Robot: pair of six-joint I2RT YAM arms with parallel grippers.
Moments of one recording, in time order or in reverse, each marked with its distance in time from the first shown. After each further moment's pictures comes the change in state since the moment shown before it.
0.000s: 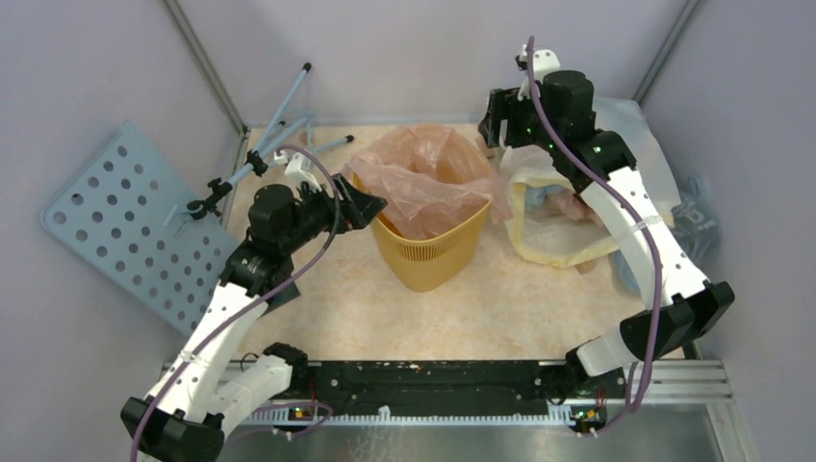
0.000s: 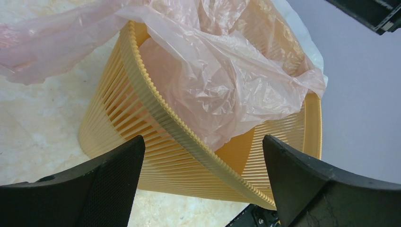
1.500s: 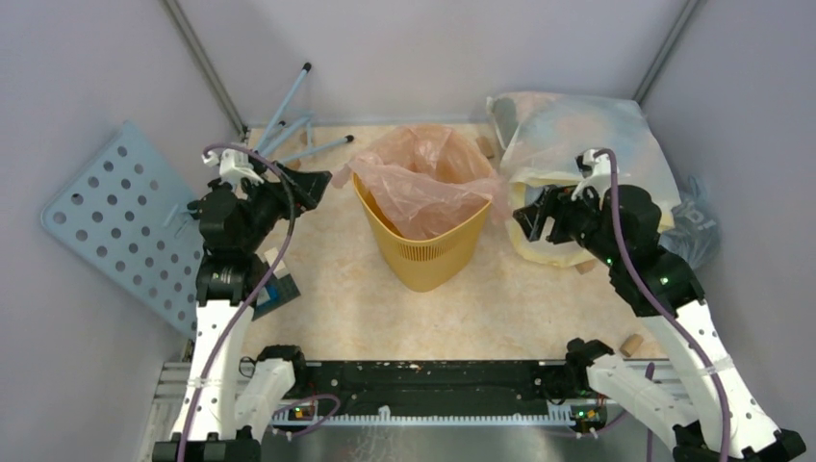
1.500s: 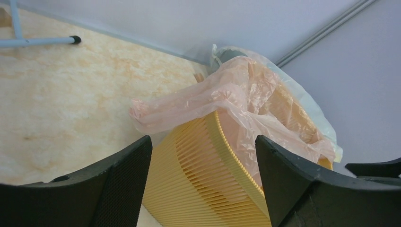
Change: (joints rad) left arm 0.377 -0.082 -0.019 0.113 0.108 -0.027; right arm 0.000 -0.682 -0.644 -0.043 -0.064 0.165
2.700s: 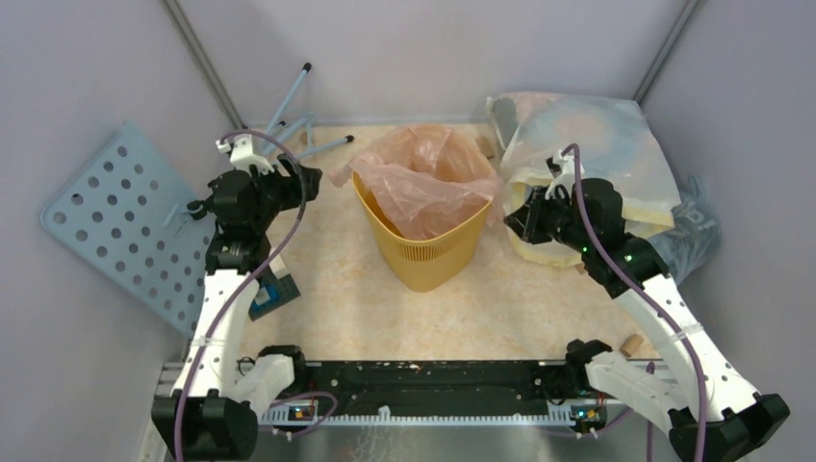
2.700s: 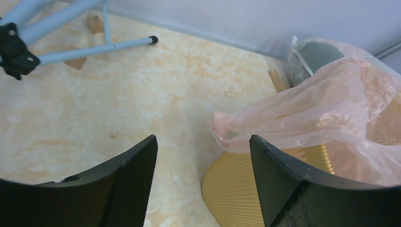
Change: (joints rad) left arm 0.000 0.183 0.021 -0.007 -0.171 0.269; right arm 0.000 0.108 -0.089 0.105 -0.102 0.063
